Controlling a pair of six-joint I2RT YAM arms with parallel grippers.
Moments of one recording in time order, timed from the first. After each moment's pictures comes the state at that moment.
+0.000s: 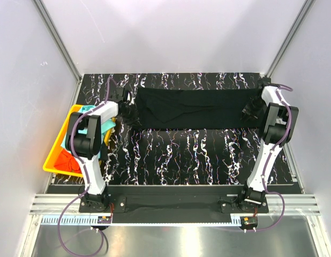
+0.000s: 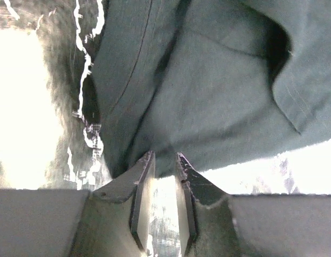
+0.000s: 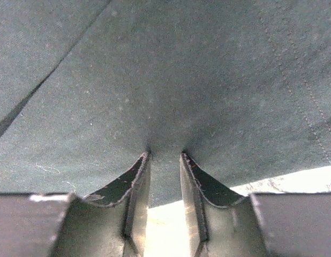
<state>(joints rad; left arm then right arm) -0.17 1.96 1.32 -0.46 0.28 -0.40 -0.24 2.26 1.83 -0.93 -0.06 0.42</state>
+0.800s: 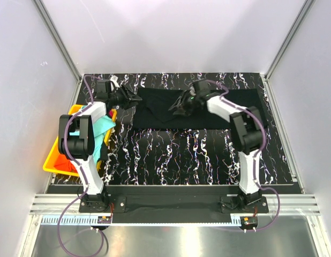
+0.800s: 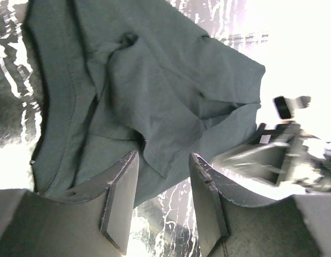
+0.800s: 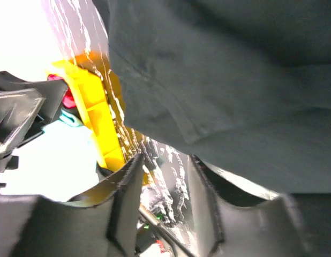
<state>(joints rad) -0.03 1.91 1.28 0.01 0.62 -0.77 0.37 2.10 1.56 -0.25 -0.50 0.93</state>
